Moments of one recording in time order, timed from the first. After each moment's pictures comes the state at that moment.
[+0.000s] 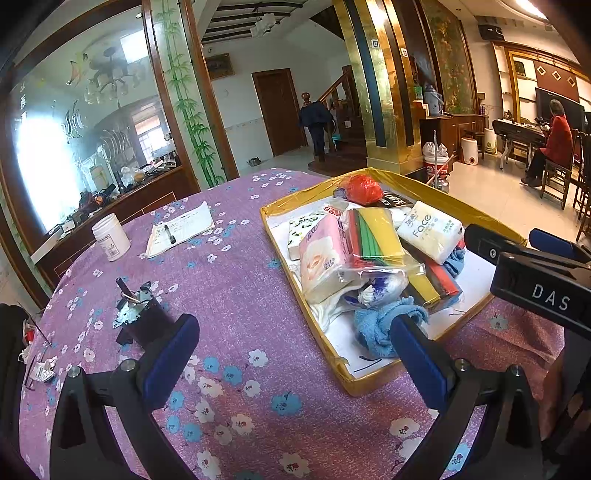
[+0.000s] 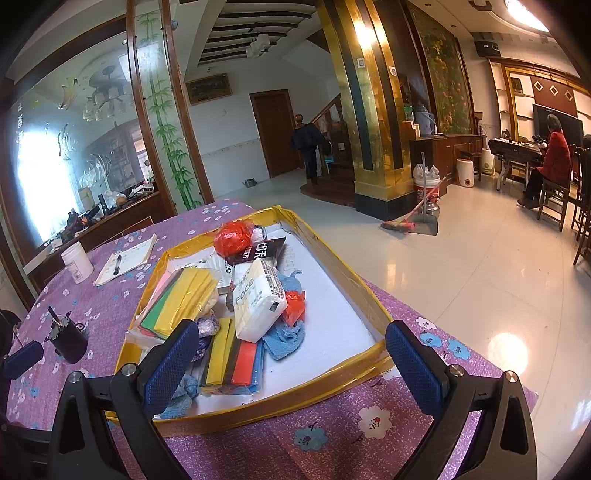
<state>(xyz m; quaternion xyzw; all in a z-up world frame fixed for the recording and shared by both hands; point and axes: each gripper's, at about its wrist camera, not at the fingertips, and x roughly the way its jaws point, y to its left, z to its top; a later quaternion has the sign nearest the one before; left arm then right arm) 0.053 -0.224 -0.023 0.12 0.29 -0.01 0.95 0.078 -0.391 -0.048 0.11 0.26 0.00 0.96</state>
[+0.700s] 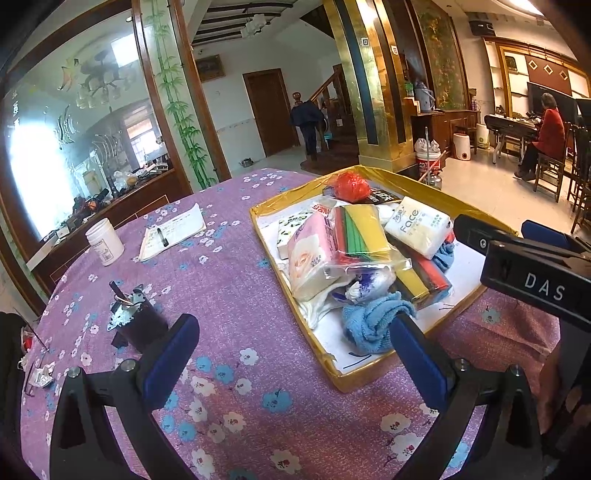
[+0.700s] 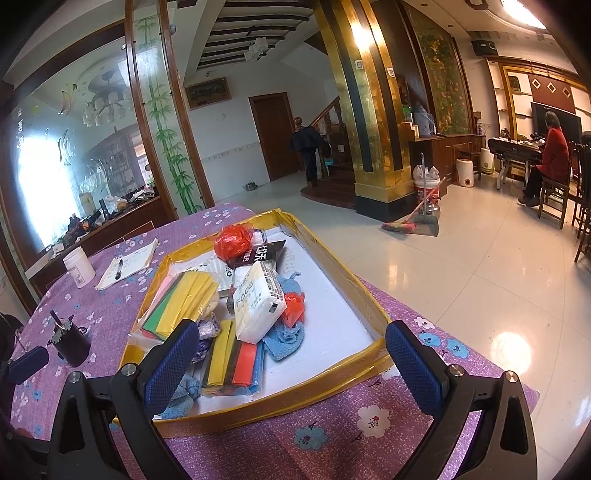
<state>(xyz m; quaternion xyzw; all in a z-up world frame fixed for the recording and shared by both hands) 0.048 -0.228 -0.024 0.13 0.29 -0.02 0.95 0.077 -0.392 -0.047 0.12 0.25 0.00 0.96</state>
